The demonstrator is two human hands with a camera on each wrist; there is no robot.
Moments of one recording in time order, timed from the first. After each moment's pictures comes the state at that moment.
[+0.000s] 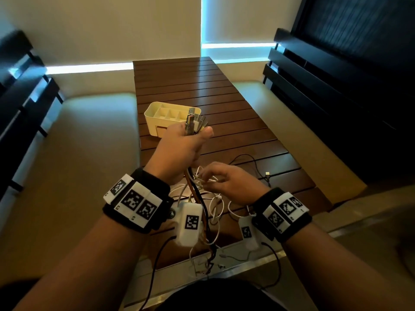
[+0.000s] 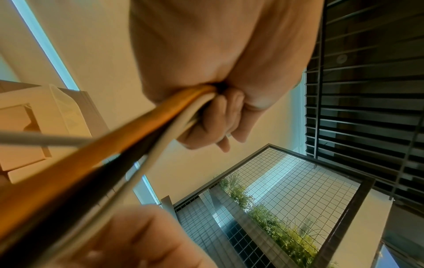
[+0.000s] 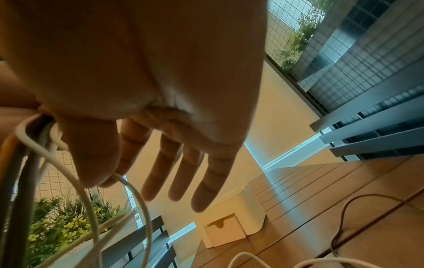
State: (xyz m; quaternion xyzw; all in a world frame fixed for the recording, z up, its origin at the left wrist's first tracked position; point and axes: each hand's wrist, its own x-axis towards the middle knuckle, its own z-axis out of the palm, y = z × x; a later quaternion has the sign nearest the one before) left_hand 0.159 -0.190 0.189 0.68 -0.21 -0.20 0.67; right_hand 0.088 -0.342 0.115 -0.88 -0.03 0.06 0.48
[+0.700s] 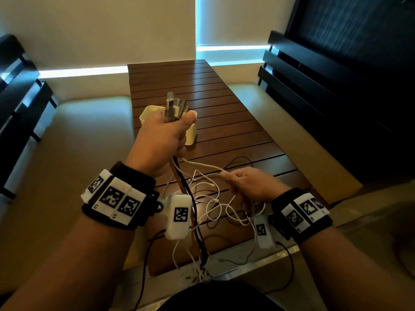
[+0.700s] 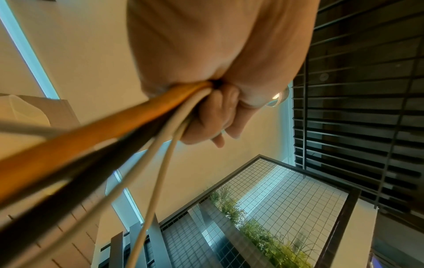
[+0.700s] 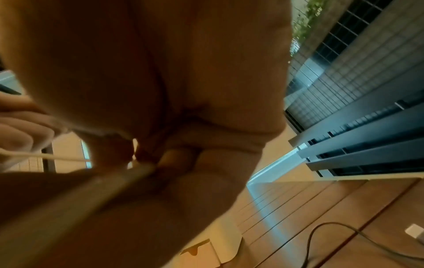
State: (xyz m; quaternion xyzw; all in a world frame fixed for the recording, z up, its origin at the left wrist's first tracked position) left_hand 0.178 -0.181 0.210 0.65 -0.20 -0.16 0.71; right_hand 0.073 -0.373 0.137 -0.88 0.13 0.15 0.43
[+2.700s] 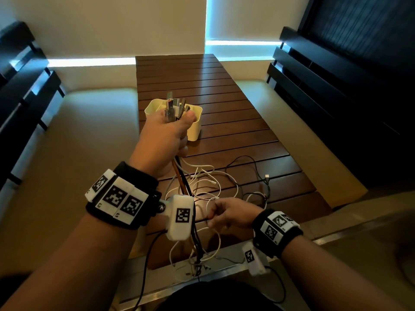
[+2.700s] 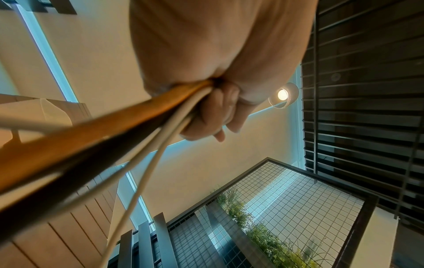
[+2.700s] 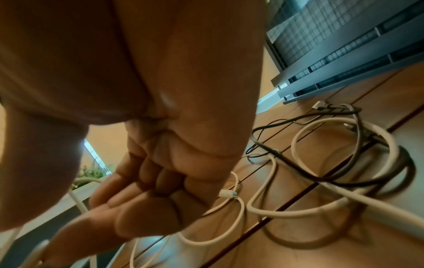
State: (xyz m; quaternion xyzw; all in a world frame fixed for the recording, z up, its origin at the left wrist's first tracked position) left_hand 0.177 -0.182 0.202 0.64 -0.16 -0.15 0.73; right_hand 0.072 -0.357 0.044 -0.78 0.07 0.30 0.55
